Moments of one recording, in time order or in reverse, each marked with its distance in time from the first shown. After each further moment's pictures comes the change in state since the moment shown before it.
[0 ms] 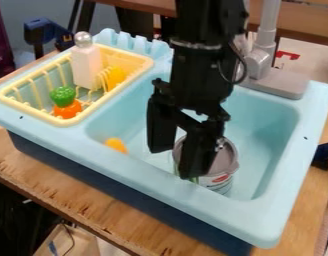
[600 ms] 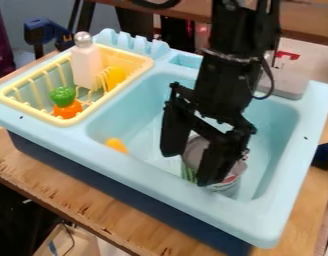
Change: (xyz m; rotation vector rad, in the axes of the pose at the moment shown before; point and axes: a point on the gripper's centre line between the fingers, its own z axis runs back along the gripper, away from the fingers) arm 0.014 -0.007 -0.005 0.078 0.075 0.080
